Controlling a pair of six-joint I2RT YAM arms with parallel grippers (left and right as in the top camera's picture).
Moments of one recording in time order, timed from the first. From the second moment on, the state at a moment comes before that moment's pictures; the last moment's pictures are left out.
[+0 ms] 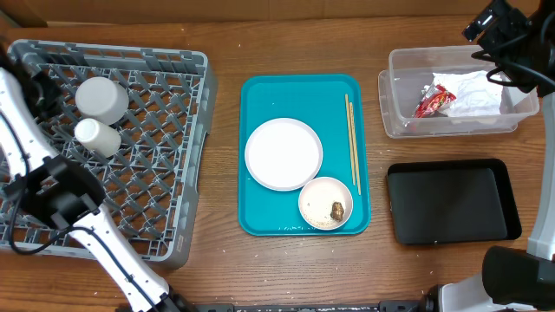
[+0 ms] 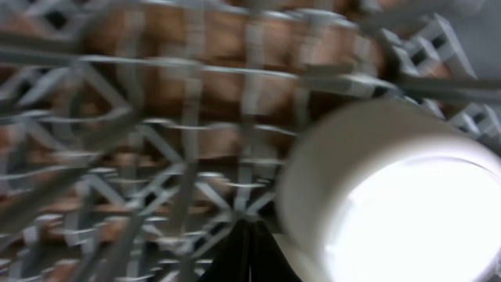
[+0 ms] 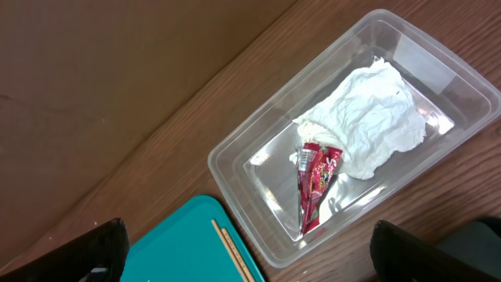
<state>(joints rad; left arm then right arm) 0.62 2.58 2.75 -1.50 0.09 -0.22 -0.14 1.70 2.03 -1.17 -0.02 0.59</state>
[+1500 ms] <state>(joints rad) -0.42 2.06 2.21 -1.52 0.24 -0.21 -0.14 1.70 2.03 -1.17 -0.02 0.59</state>
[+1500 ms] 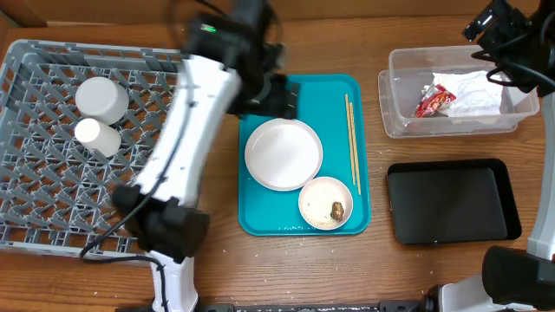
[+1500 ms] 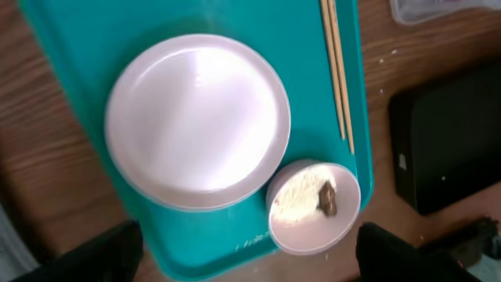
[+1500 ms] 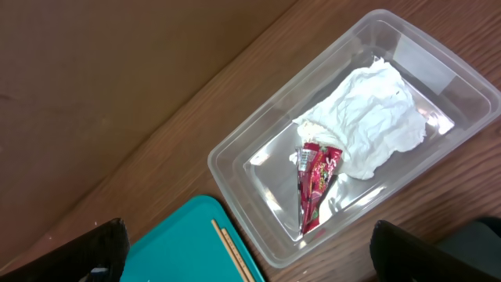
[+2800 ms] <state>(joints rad) -0.72 2.33 1.99 -1.15 -0.18 -0.76 -0.14 1.70 2.03 -1.17 -0.02 0.59</state>
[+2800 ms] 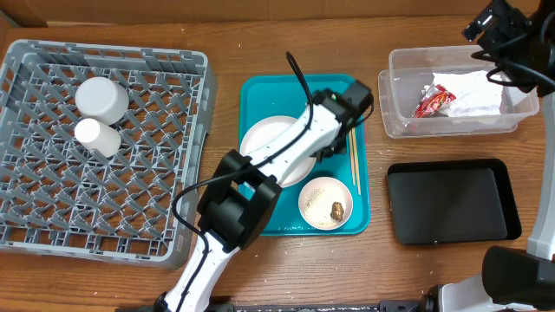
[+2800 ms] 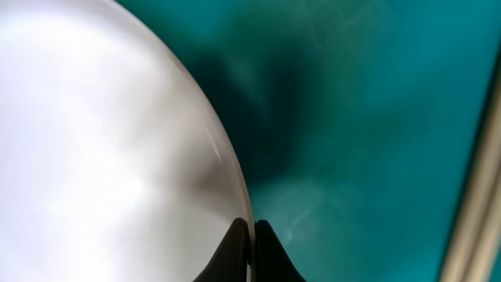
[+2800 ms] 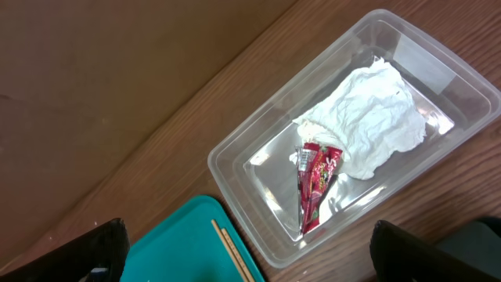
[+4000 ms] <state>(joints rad) 0.36 2.19 2.46 -1.66 0.88 0.45 -0.14 1.70 2.03 -1.17 -0.02 0.59</state>
